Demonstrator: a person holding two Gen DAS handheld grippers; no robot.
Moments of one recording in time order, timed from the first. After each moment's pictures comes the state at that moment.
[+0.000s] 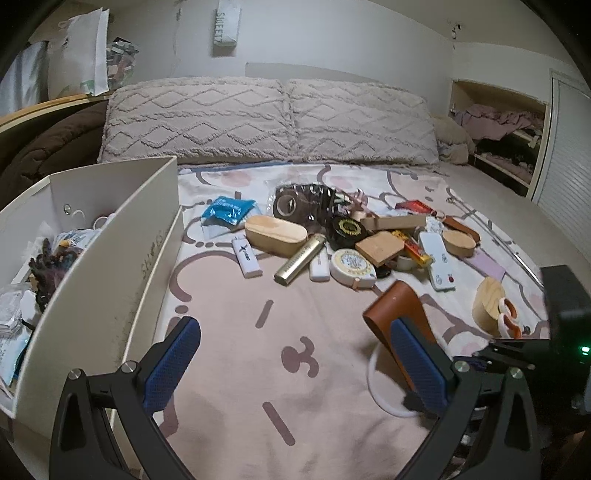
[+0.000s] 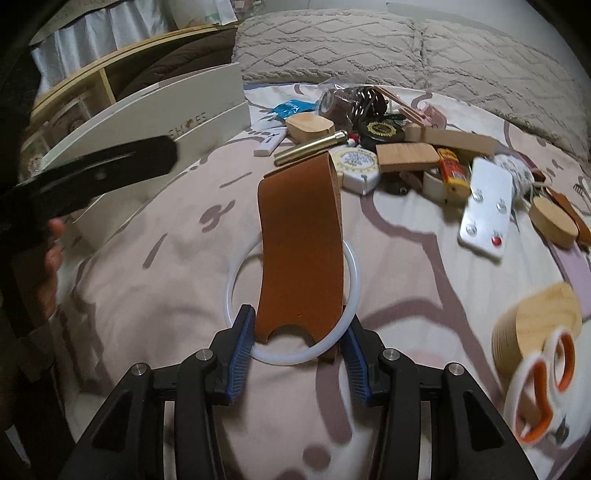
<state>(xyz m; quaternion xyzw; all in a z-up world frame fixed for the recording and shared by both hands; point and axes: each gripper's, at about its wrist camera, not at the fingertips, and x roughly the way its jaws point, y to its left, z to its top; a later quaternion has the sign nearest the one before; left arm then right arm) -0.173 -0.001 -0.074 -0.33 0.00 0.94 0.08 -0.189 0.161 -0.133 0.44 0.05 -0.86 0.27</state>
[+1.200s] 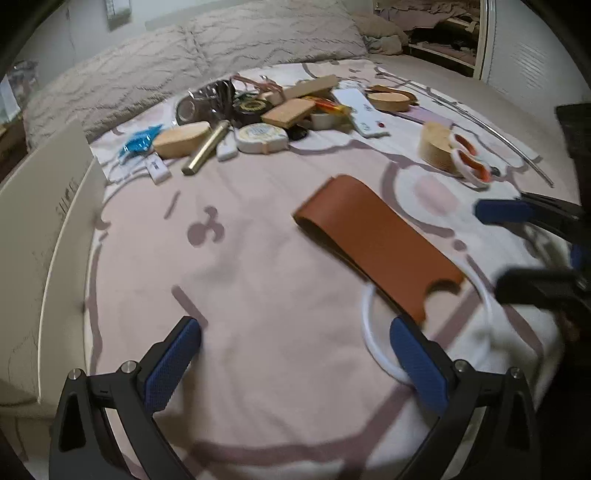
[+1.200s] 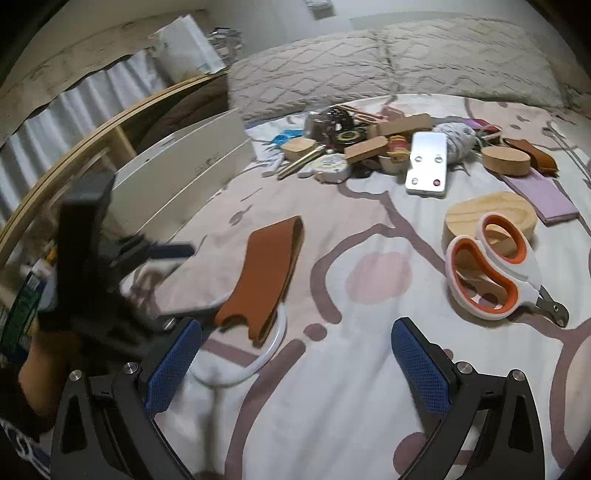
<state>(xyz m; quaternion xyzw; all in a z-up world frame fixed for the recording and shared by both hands) -0.128 0.042 -0.127 -0.45 0.13 0.86 0.19 -0.138 0.214 -0.125 0.40 -0.07 -0.87 0.27</state>
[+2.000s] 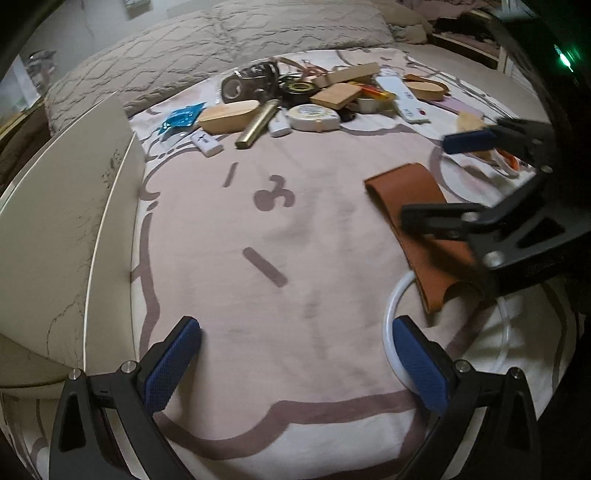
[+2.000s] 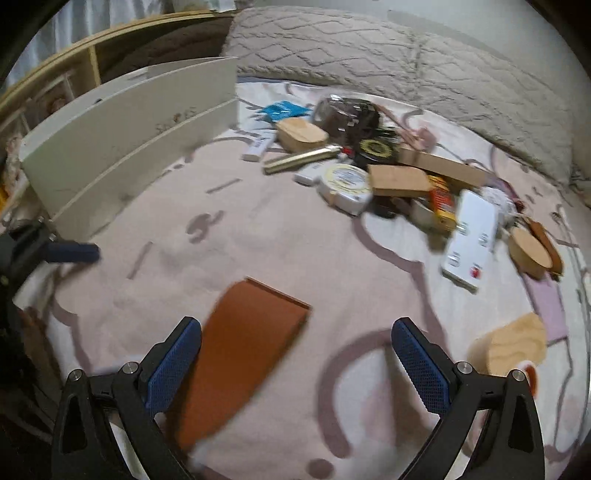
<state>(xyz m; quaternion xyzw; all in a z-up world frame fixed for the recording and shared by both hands) -0.130 0.004 -0.127 -0.47 0.15 0.86 0.13 -0.197 0.145 -0.124 0.43 0.11 -0.87 0.20</state>
